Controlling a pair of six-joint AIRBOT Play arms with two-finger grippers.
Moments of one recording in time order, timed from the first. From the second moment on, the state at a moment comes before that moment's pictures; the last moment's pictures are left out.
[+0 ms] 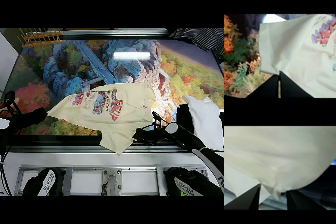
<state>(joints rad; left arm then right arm) 0.46 -0.87 0.61 1.02 -0.87 -1.28 0.25 -1.13 0.42 -0.74 0.78 1.55</state>
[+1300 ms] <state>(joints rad) 0.53 -0.36 1.43 1.02 -0.81 -1.36 -0.04 -0.67 1.70 -1.28 0.91 1.47</state>
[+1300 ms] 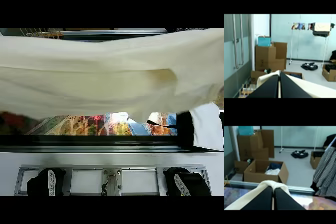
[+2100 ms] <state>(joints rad) 0.43 -1.04 1.26 1.02 -1.02 -1.46 -0.04 -1.29 1.71 -1.28 1.33 1.60</state>
